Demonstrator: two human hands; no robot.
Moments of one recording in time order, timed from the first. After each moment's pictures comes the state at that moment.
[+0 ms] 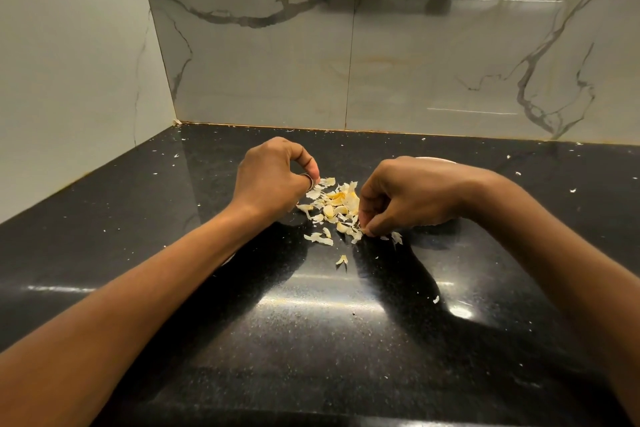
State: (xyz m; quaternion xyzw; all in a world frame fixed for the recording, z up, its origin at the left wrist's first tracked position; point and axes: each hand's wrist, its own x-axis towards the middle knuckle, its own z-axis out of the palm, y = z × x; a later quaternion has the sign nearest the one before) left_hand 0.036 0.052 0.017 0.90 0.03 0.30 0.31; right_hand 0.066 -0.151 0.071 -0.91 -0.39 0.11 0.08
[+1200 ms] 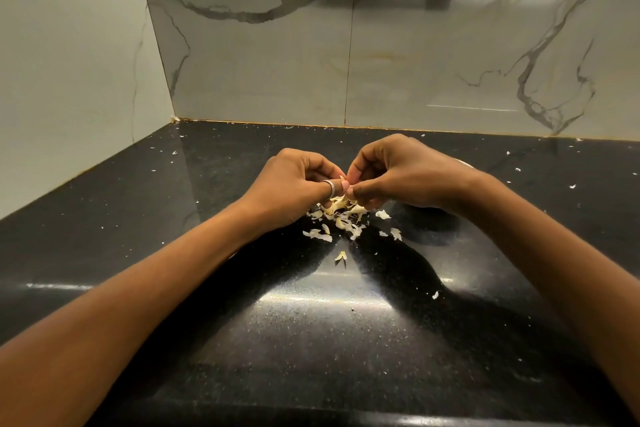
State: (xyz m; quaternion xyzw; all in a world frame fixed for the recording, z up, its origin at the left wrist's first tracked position) left_hand 0.035 0.043 0.013 0.86 -0.09 0.15 0.48; right_hand 0.084 -0.148 0.056 -0.87 -0.34 0.09 0.35
